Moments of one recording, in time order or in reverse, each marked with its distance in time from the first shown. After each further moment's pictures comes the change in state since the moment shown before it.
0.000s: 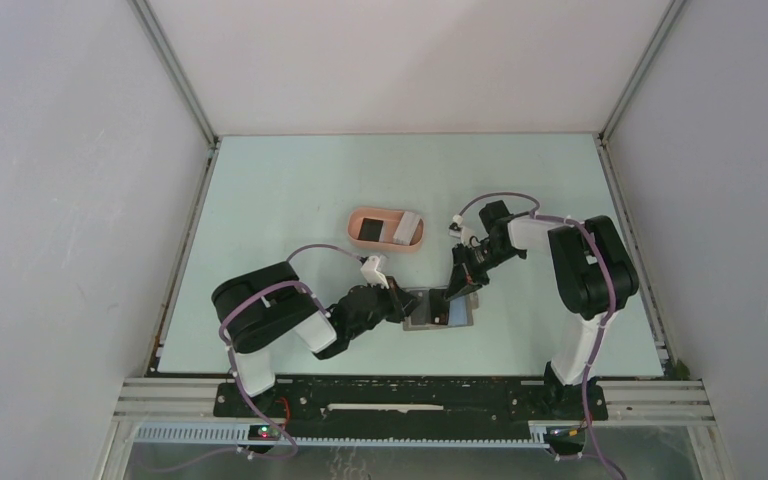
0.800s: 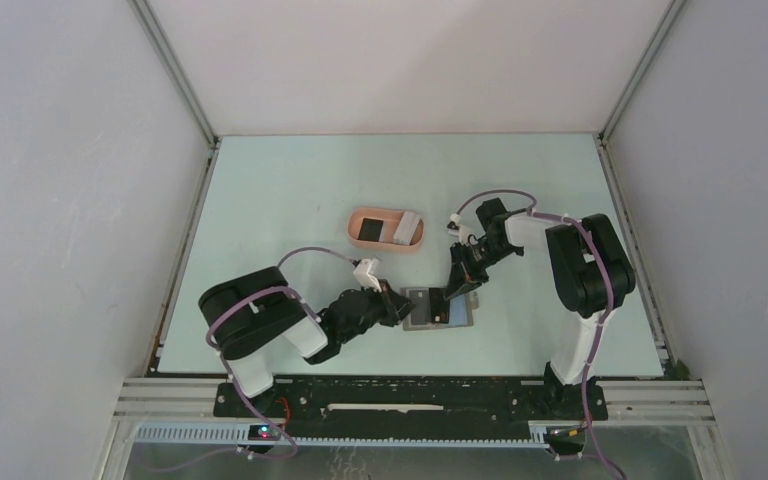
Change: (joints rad) left arm 0.000 -0.058 -0.064 0.018 0.013 -0.003; right arm 0.010 0.018 0.035 -0.027 0.043 0.000
